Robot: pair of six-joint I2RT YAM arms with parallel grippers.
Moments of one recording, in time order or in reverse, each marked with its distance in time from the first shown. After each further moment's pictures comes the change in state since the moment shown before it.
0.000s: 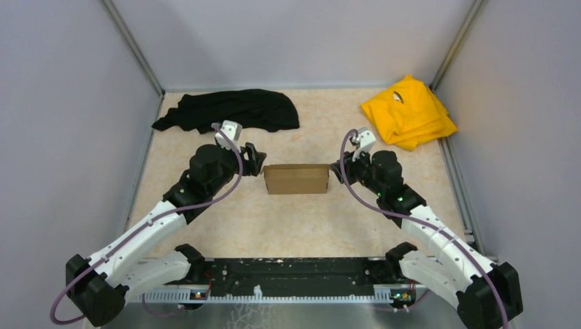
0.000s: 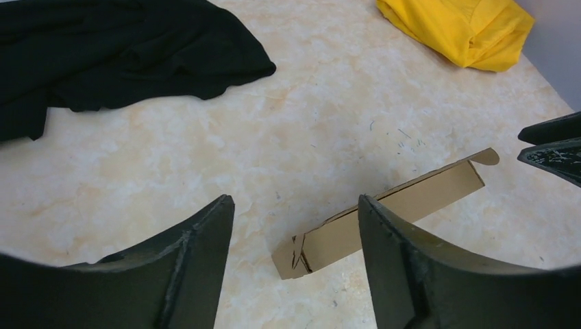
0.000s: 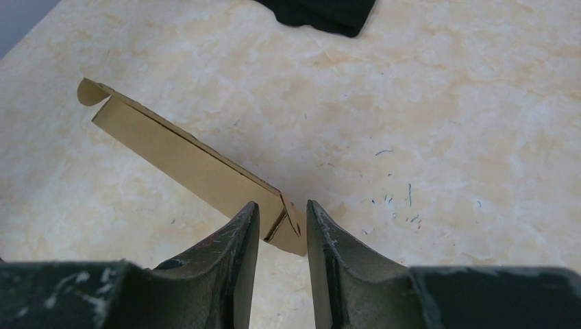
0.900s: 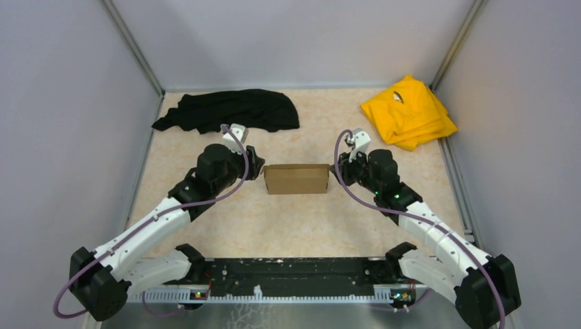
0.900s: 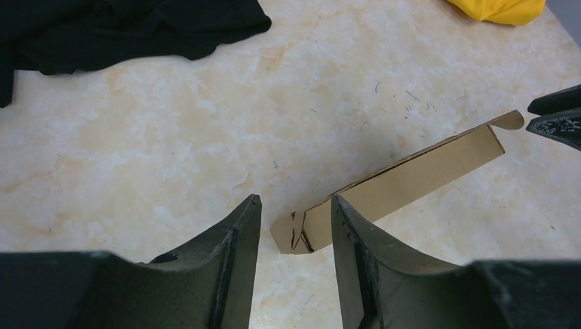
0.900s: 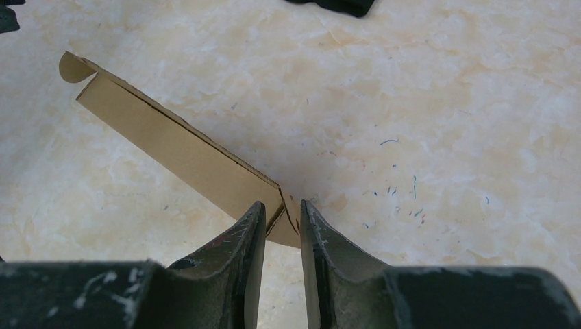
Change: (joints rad) left arm -0.001 0.047 -0.004 -0.064 0.021 -0.002; right arm 0.000 0.052 0.000 -0.003 -0.032 -0.034
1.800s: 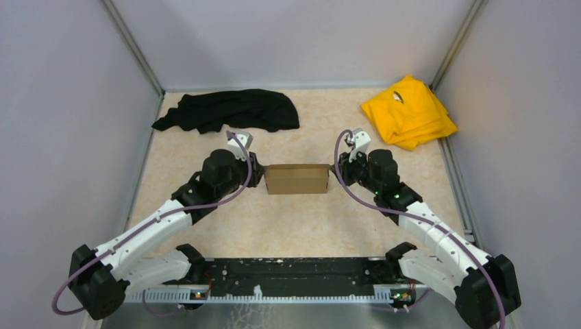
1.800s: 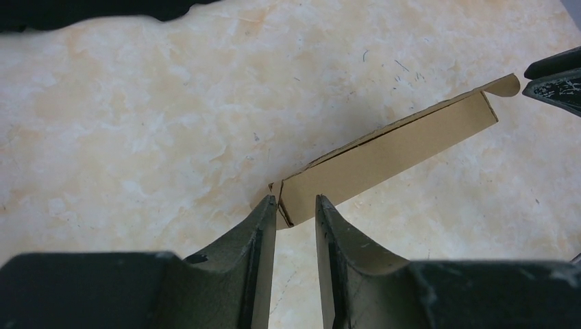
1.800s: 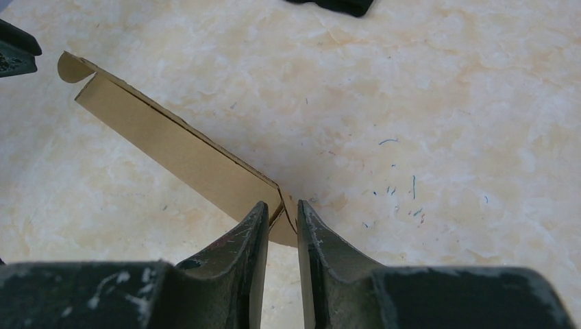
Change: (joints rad) left arm -0.043 -0.003 -0.040 -0.024 0.013 -0.064; right arm 0.000 0.000 0.000 -0.001 0.003 0.000
